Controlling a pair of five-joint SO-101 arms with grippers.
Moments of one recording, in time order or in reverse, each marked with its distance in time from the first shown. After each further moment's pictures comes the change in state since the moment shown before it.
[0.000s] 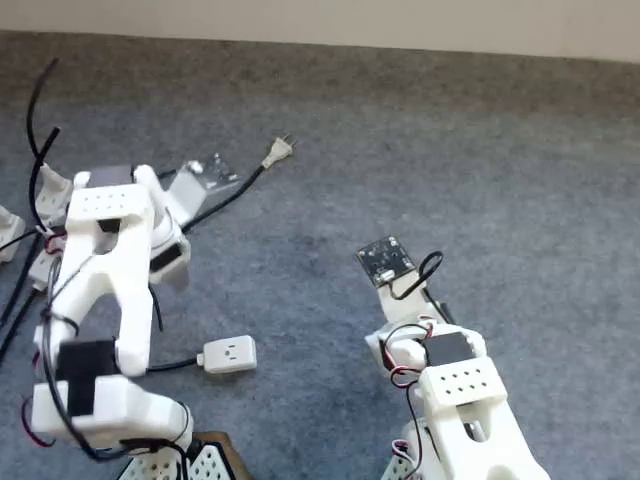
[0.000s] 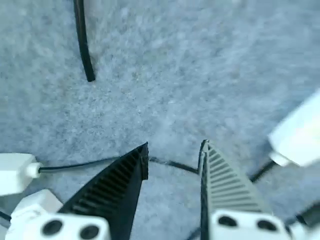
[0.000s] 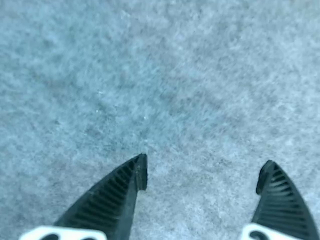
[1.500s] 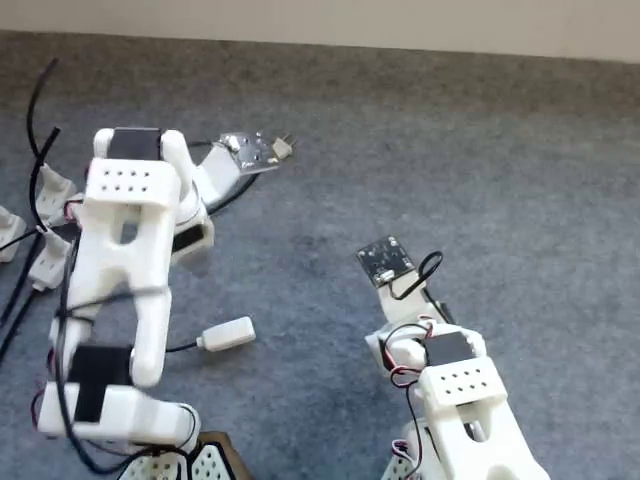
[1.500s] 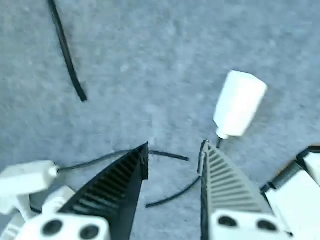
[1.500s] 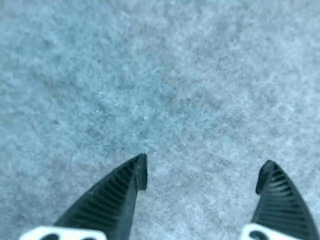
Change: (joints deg) left arm 8.1 -2.3 -15.9 18.4 0.0; right arm 0.0 0.0 0.0 0.0 0.0
